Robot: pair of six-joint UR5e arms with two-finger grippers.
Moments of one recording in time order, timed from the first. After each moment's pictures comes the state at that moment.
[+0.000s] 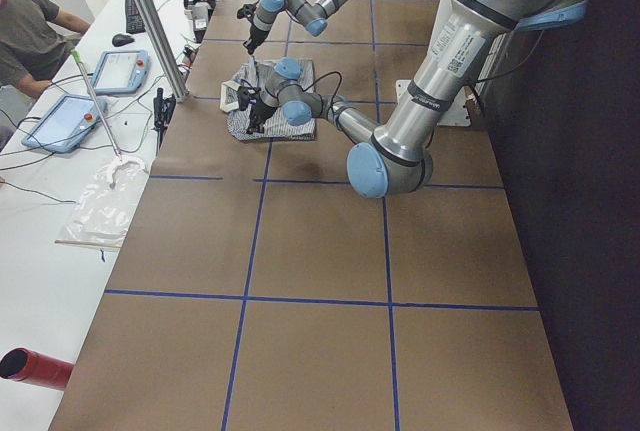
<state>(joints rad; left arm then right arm) -0.71 -2.21 -1.34 -2.11 -1.55 -1.39 0.77 -0.75 1.13 -1.27 1.57 1.59</state>
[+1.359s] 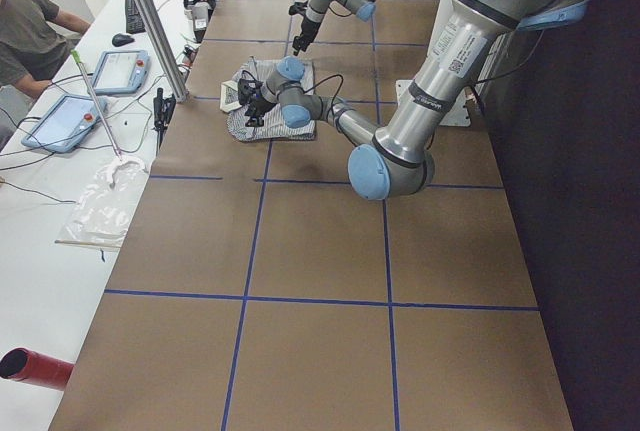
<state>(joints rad) -0.72 -2.19 -1.35 -2.27 -1.56 -1.39 0.58 -1.22 1.70 -1.23 1.61 1.78</state>
